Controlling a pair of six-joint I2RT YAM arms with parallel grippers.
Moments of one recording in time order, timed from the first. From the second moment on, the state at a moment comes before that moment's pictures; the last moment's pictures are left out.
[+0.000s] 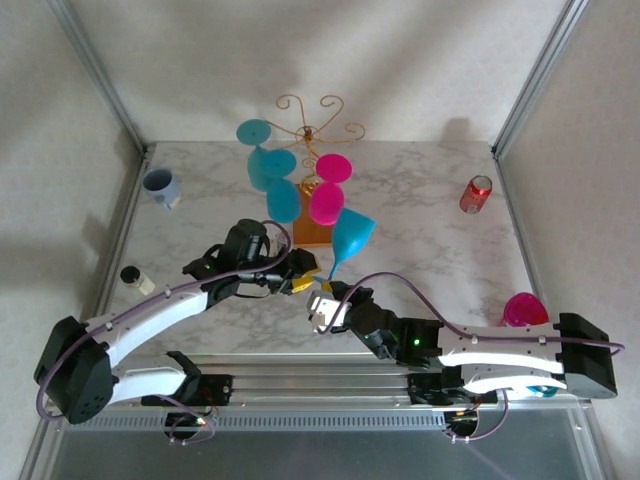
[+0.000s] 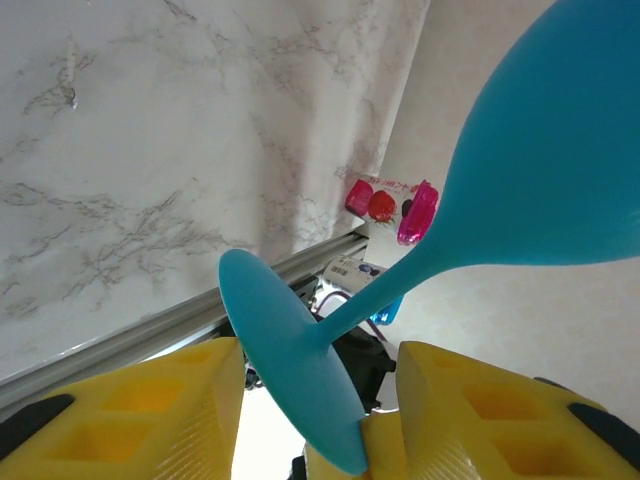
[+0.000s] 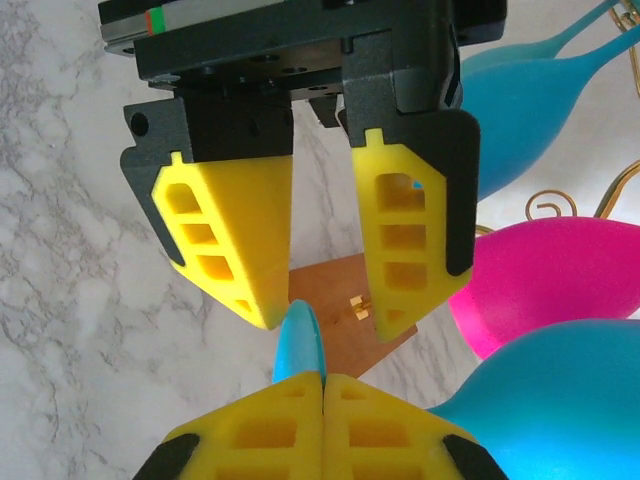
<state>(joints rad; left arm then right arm) -0.64 1.20 0.76 -0.16 0.60 -1.34 1.39 1.04 0.53 0.17 0.66 -0.63</state>
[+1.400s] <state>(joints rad) -0.66 1.28 0.74 0.00 0.60 -1.41 1.39 1.06 0.53 0.14 0.68 -0.60</state>
